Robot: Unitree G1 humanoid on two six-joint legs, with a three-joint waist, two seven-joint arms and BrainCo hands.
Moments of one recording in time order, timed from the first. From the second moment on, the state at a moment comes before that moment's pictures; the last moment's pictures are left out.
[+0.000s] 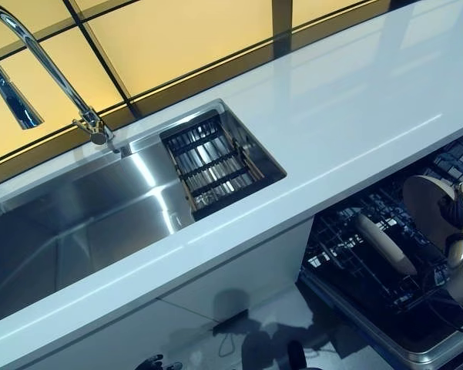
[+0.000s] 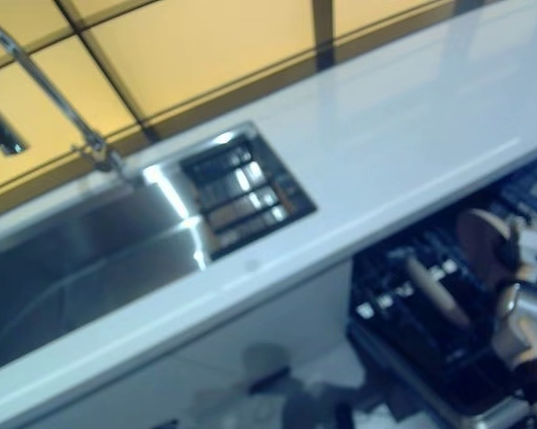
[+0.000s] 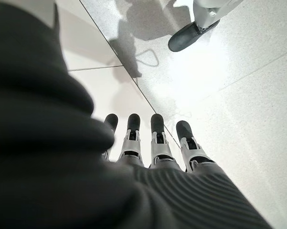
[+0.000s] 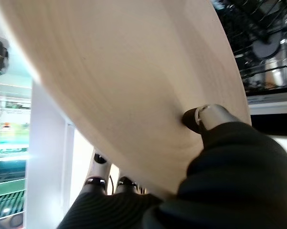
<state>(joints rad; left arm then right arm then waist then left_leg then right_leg) 0.06 0.29 -0.21 1.03 -0.09 -0.01 -0.10 -0.31 -0.98 0.19 0.42 -0.58 0.43 -0.41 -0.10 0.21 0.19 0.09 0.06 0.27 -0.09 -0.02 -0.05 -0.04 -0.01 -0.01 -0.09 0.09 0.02</state>
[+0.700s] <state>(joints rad) 0.05 0.29 -0.22 1.01 -0.09 -0.01 -0.10 -0.44 -0.98 0.37 0.61 -0.63 0.53 -0.22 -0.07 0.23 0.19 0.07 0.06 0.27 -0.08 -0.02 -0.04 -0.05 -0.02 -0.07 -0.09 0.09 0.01</state>
